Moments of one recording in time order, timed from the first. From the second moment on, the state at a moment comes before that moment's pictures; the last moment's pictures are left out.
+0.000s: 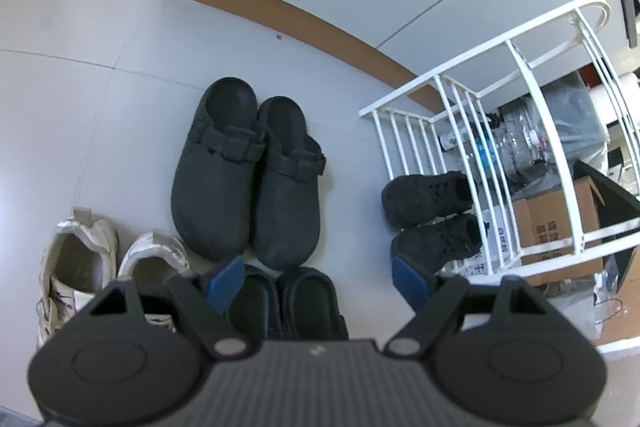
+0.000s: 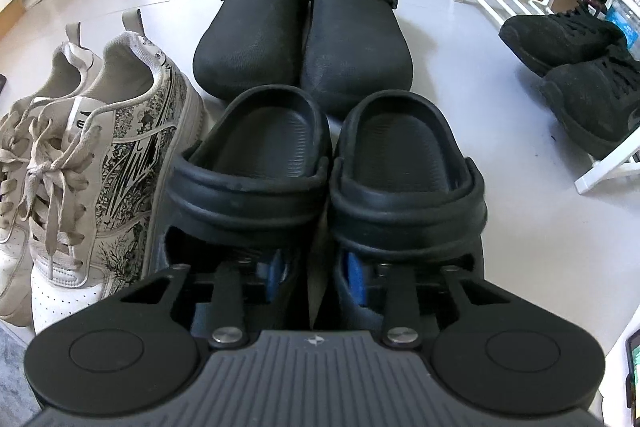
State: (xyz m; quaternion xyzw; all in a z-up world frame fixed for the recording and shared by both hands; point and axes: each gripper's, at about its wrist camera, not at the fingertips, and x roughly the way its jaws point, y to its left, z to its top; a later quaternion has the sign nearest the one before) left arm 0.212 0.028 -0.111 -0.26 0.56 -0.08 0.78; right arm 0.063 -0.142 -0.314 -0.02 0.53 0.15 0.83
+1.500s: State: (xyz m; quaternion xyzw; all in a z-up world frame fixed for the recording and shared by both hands) left arm 0.197 0.046 -0.100 -0.26 0.54 -0.05 0.80; right arm 0.154 -0.286 -0.097 0.13 0.41 0.00 0.90
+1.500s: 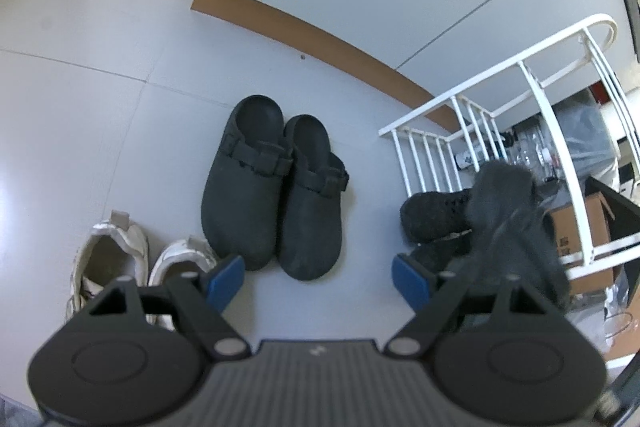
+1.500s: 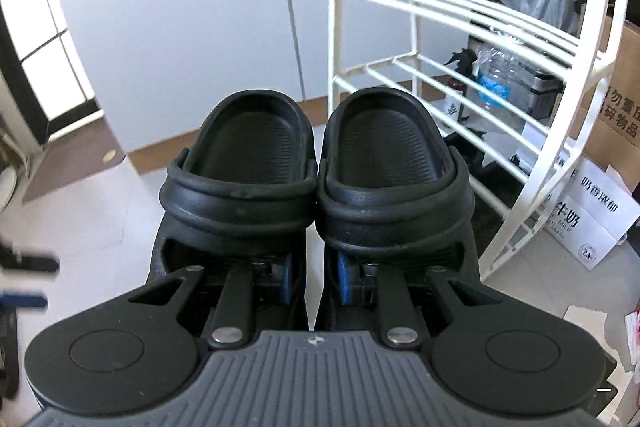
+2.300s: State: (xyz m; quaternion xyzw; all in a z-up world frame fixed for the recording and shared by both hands) left arm 0.203 0.027 -0.133 -0.23 0.58 -0.03 0.78; right arm 0.264 -0.348 -0.155 0.21 0.37 -0.19 0.89
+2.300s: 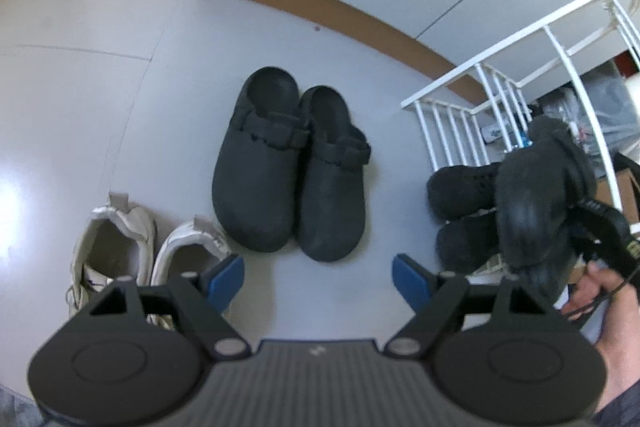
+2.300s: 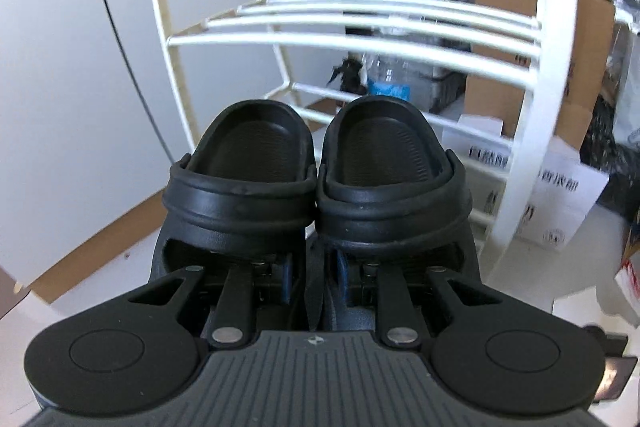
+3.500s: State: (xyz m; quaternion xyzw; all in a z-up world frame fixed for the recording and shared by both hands) left arm 0.207 0.017 -0.149 -0.23 0.61 -0.05 0.76; right arm 0.353 -0.417 -0.190 0.22 0.29 -0.36 0.86
